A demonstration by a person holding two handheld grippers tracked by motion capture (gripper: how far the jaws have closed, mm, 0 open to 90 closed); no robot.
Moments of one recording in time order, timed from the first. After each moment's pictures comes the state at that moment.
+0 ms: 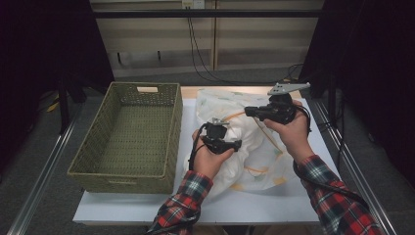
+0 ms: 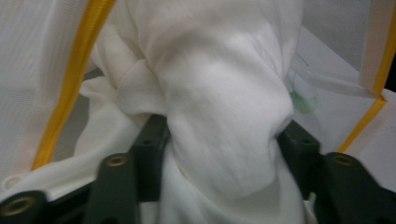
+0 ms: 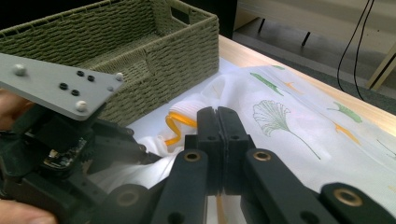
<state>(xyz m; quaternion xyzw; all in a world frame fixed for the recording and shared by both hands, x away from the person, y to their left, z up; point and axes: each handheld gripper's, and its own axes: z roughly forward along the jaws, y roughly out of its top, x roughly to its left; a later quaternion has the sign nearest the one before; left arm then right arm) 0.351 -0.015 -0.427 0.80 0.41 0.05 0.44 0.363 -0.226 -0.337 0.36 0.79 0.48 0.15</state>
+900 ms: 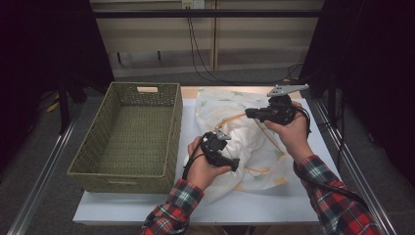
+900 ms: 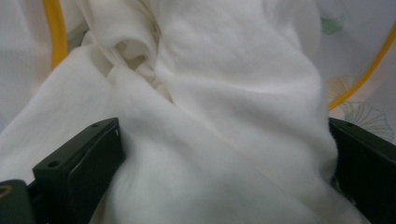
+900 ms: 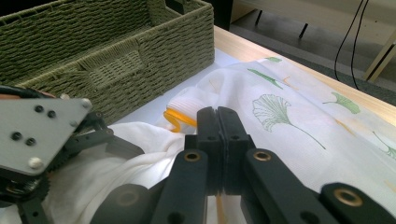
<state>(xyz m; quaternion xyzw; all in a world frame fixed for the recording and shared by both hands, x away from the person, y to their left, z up) 0.331 -0.007 -0.442 0.87 0.34 0.10 0.35 0.366 -0.227 -0.343 0.36 0.79 0.47 0.15</state>
